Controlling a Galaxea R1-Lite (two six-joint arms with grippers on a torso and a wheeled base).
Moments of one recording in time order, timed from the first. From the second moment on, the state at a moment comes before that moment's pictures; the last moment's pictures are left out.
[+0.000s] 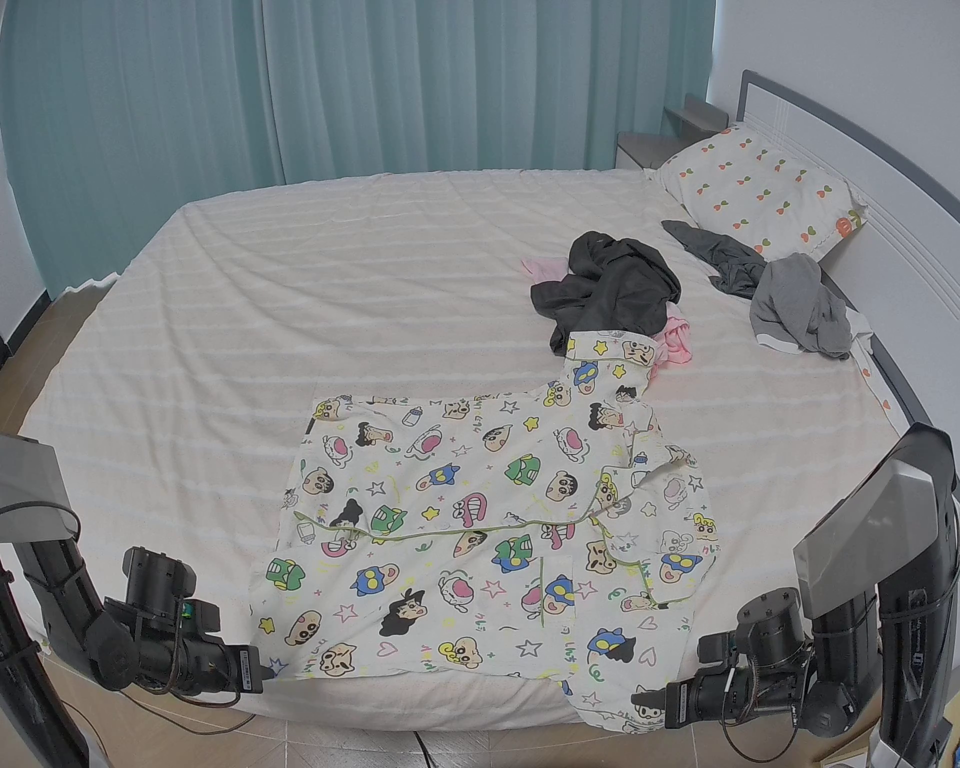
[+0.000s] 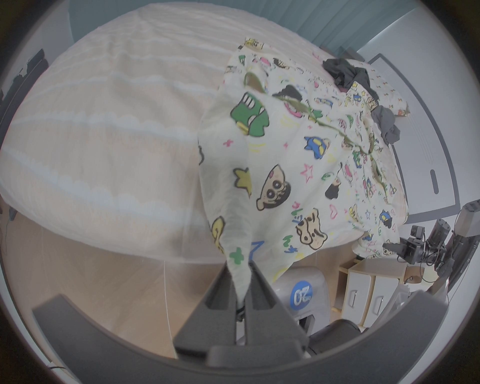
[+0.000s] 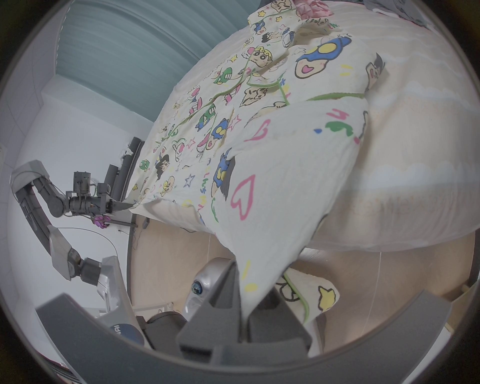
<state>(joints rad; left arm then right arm) -0.05 1.99 -0.16 -0.76 -0.27 -0.23 0.49 2.39 -0.02 -1.55 0.32 0.47</state>
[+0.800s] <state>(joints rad) -0.08 1.89 -0.34 -0.92 -0.14 -0.53 0.35 2.12 -0.14 -1.55 0.43 0.61</state>
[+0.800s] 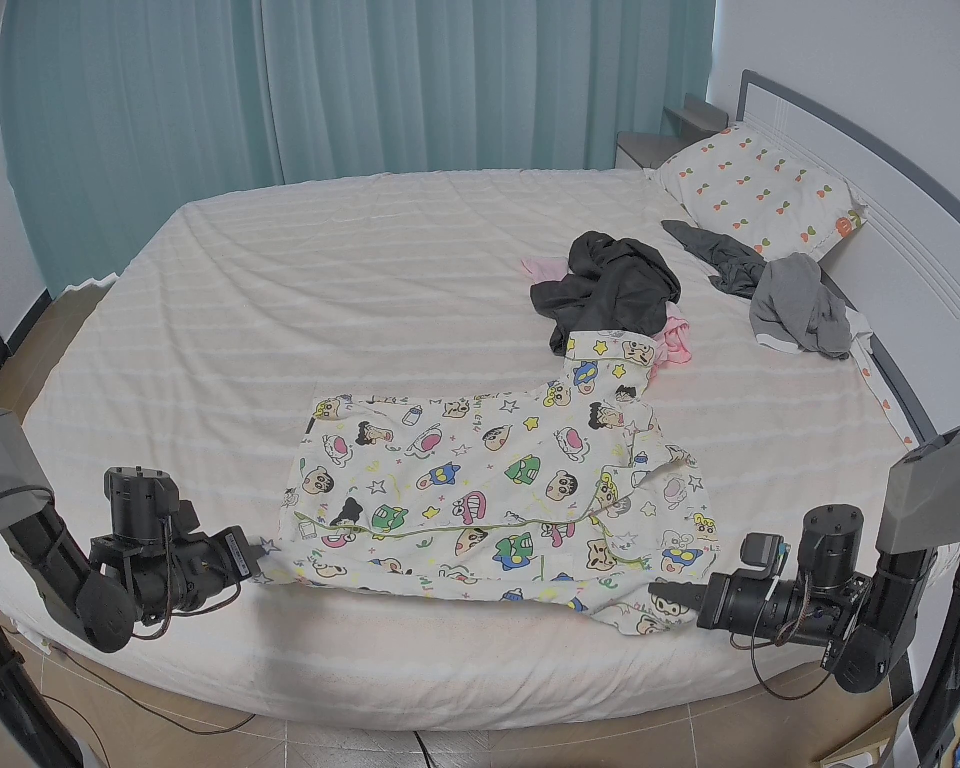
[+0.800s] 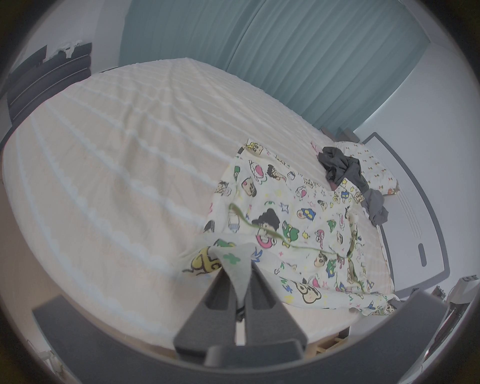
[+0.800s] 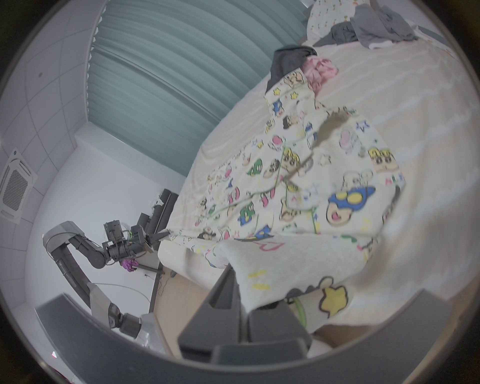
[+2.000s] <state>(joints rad) -0.14 2.23 -0.82 -0.89 -0.01 -0.63 0.22 2.36 -0.54 -1.55 0.43 0.61</state>
